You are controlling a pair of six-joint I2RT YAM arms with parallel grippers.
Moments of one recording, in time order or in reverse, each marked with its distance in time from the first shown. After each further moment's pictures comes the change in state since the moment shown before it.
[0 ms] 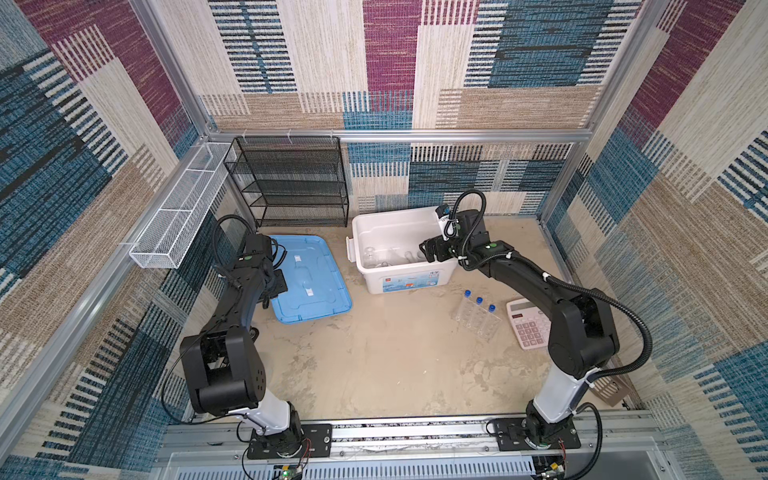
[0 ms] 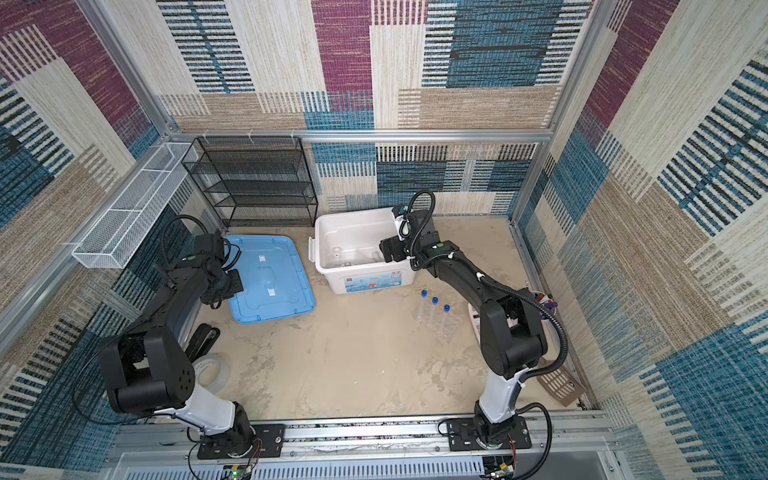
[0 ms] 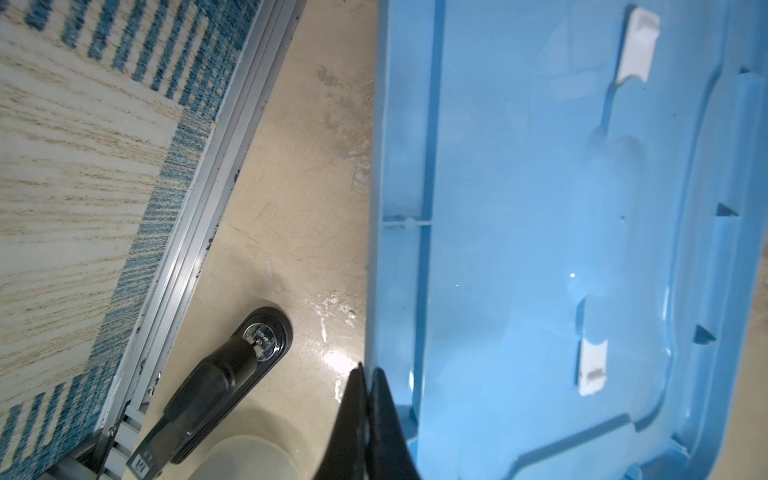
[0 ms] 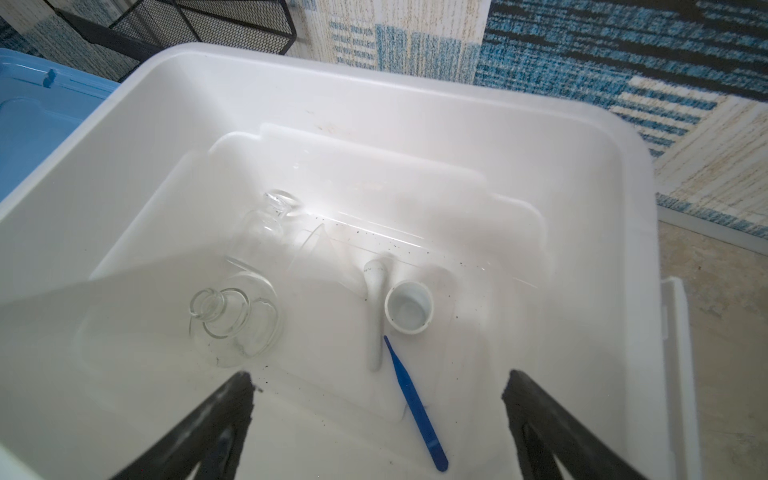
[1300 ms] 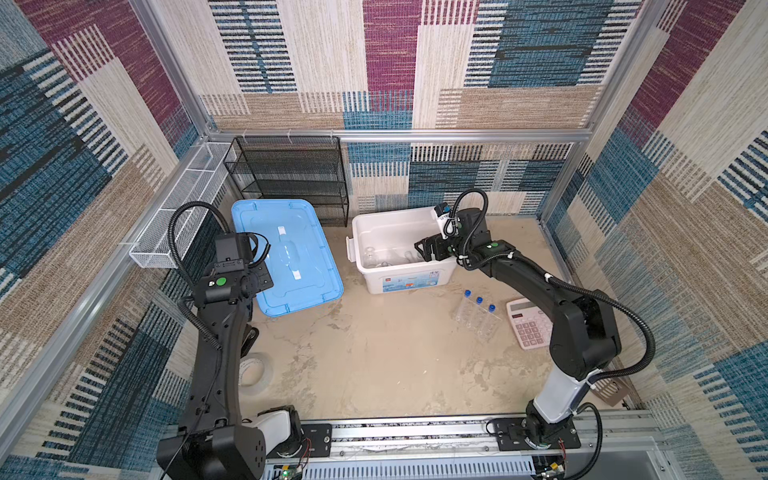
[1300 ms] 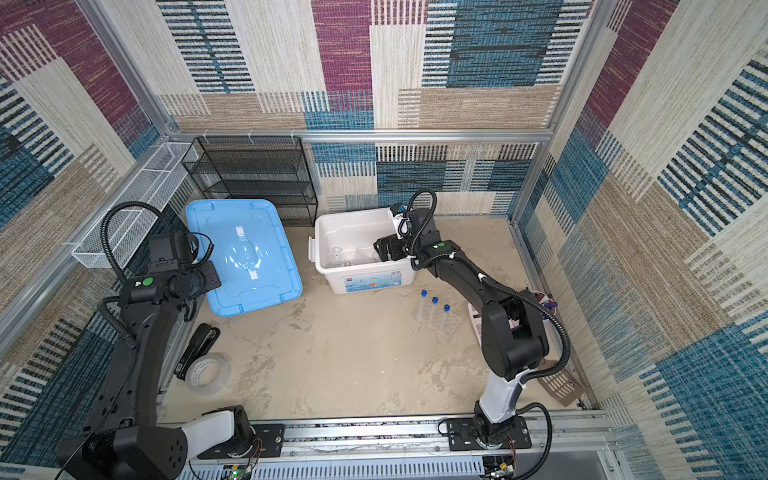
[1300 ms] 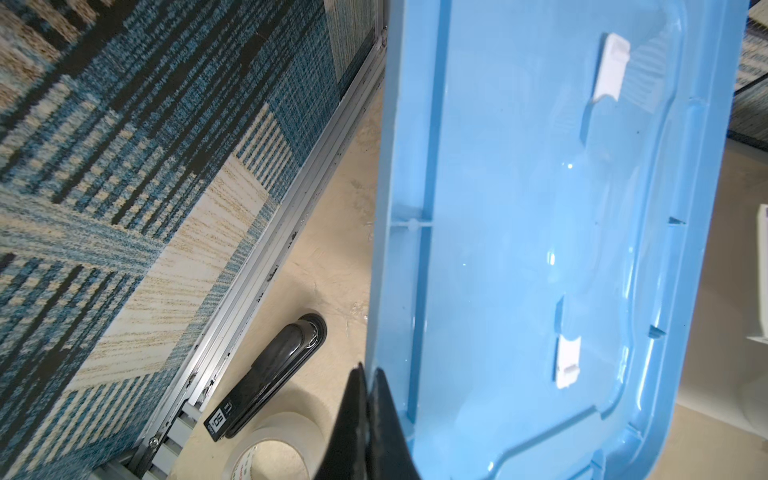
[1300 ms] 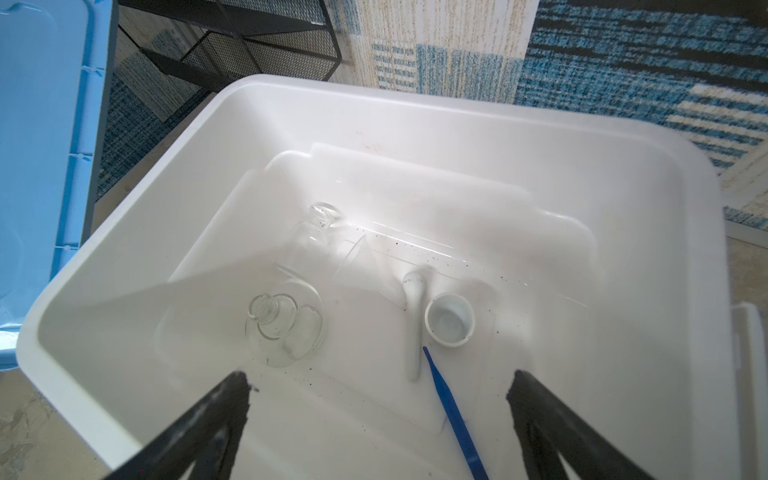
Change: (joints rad) left arm 0.000 -0.365 0.055 -0.077 -0.013 0.016; right arm 0.000 -0.009 0.003 0.019 -0.107 0.041
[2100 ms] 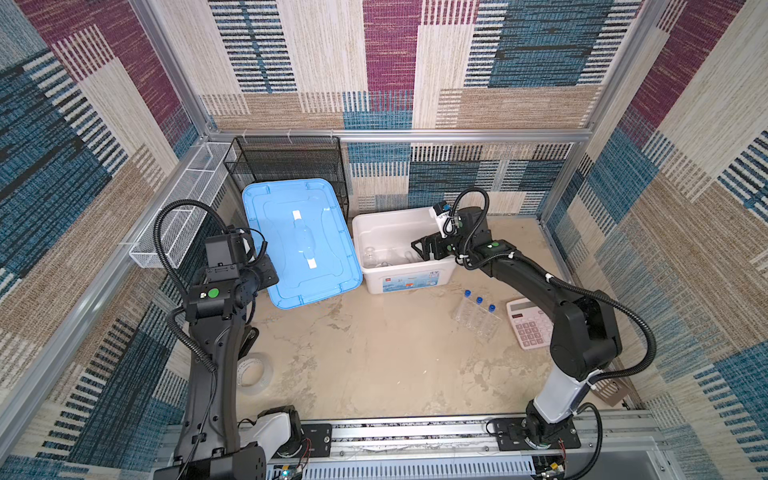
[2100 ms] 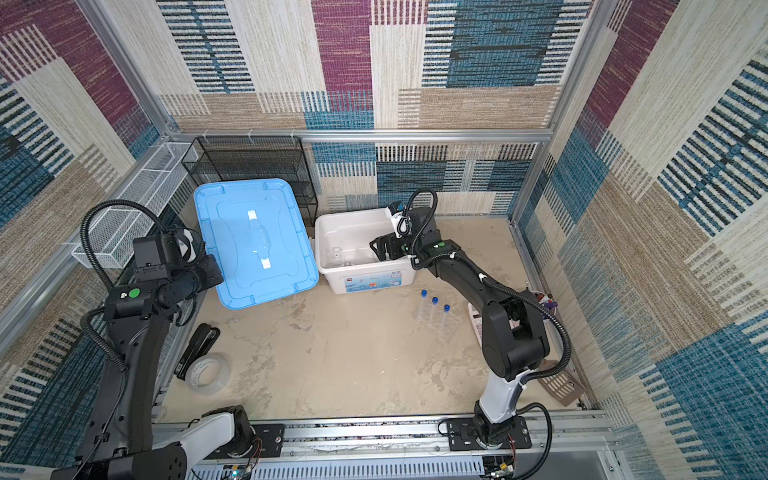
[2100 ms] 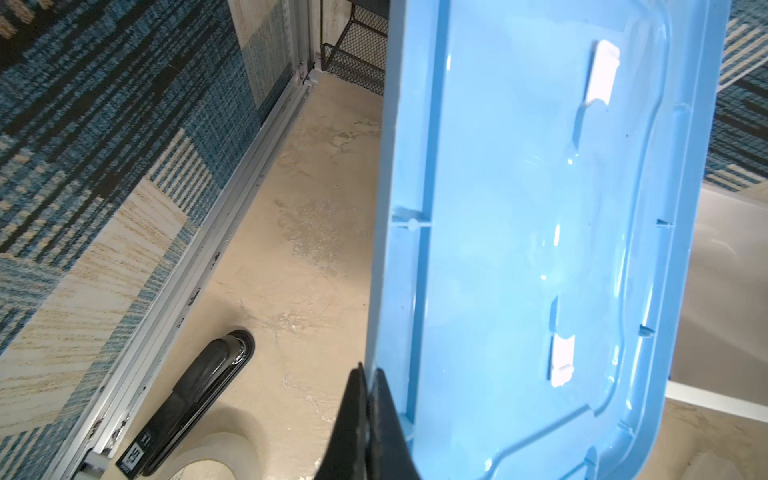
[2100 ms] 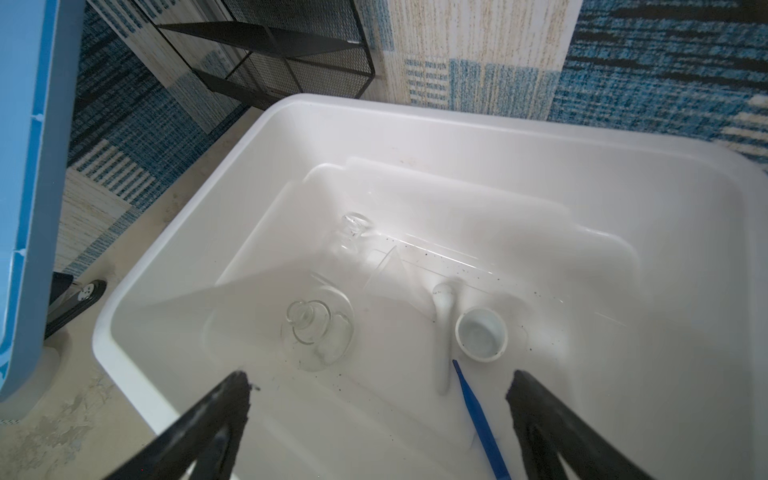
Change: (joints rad) left arm -0.024 -0.077 0.033 0.003 0.228 -0.051; right arm 0.000 -0.006 0.002 0.029 -0.097 0.026
